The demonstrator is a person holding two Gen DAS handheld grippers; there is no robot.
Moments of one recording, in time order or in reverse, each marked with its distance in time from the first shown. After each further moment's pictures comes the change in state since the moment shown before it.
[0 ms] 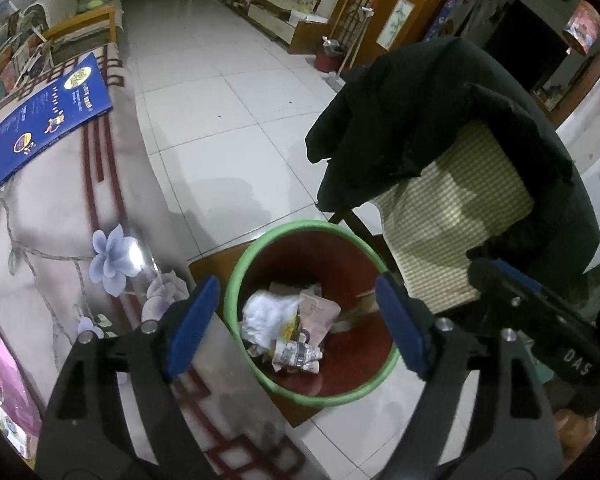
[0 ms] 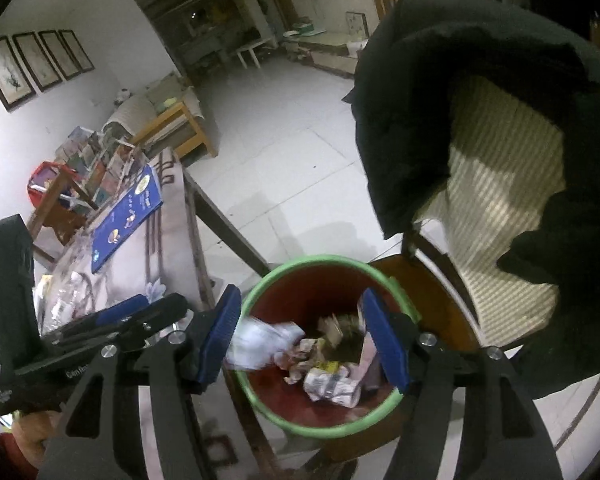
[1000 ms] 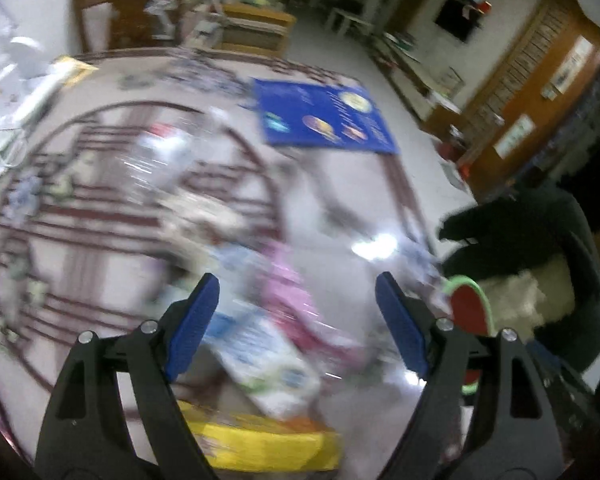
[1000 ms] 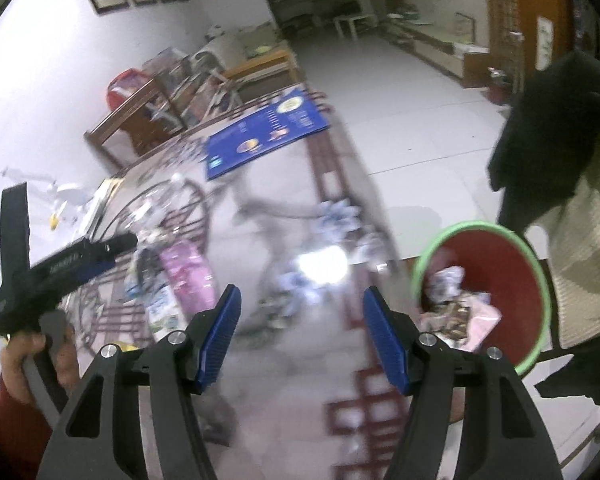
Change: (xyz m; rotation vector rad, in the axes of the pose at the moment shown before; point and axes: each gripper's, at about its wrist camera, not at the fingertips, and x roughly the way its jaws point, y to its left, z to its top) left arm -0.182 0.269 -0.090 -0.435 -0.196 0.272; right arm 0.004 0.212 -0.080 -0.279 0.125 0.197
